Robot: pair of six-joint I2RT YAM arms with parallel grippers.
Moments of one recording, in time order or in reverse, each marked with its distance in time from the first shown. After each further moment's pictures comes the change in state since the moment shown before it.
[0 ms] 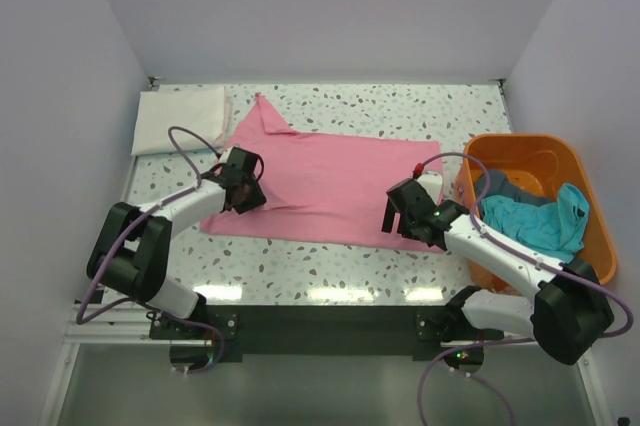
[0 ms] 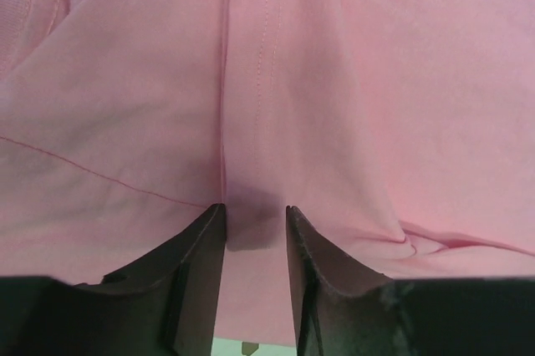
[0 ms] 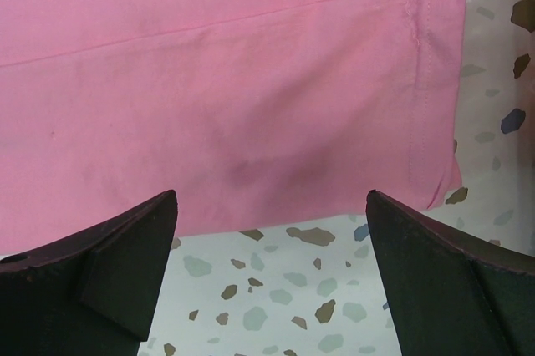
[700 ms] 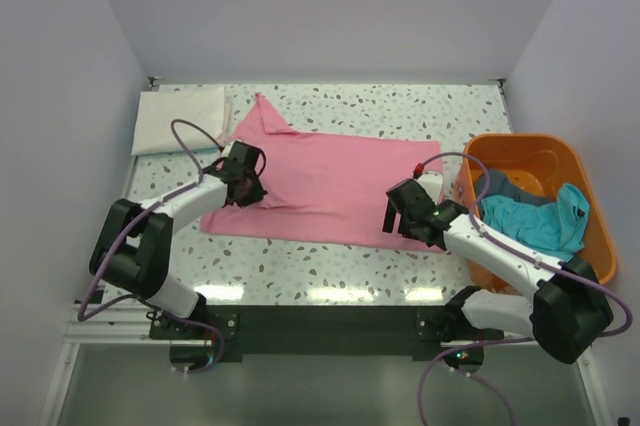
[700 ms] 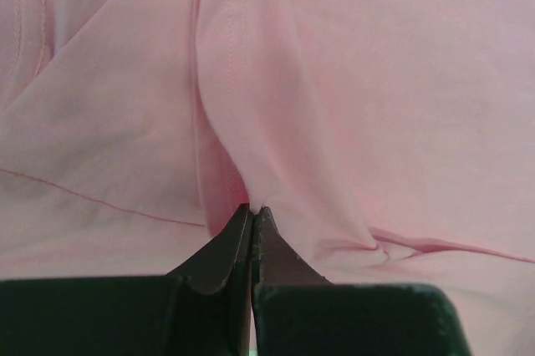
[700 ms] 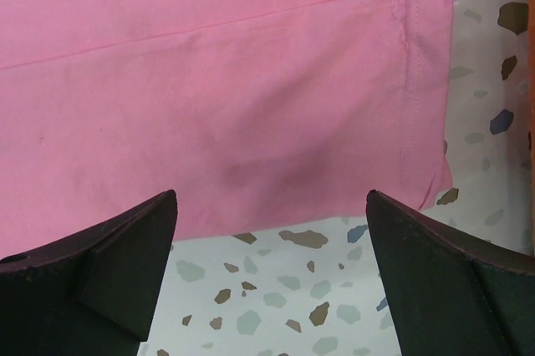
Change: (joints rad) left arm -0.003 0.022 0.044 -0.009 -0.004 0.024; right arm 0.000 0.007 0.000 -0.004 0.019 -0.003
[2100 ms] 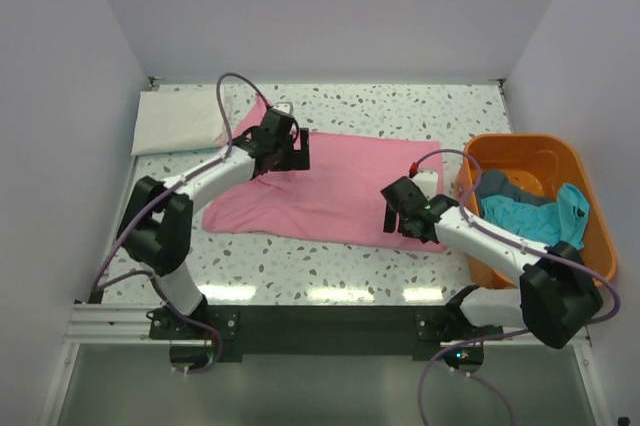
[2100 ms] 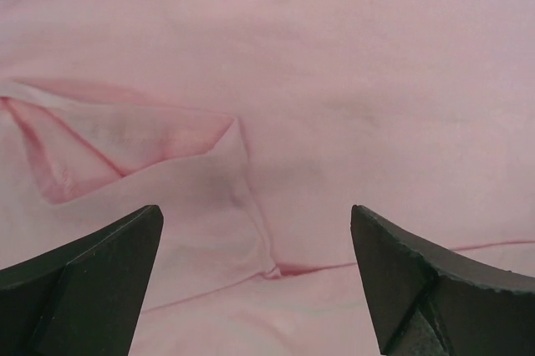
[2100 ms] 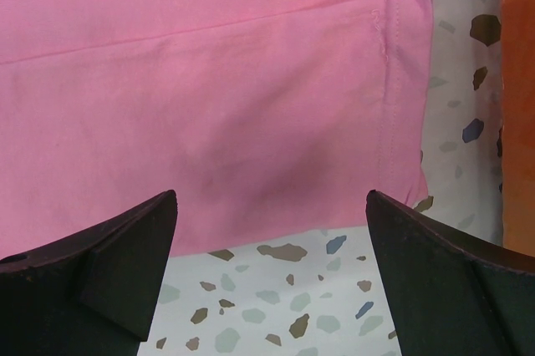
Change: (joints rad) left arm -0.132 0.246 0.422 -0.008 0.015 0.314; right arm -0.005 0.090 0.028 -0.013 0.050 -0.032
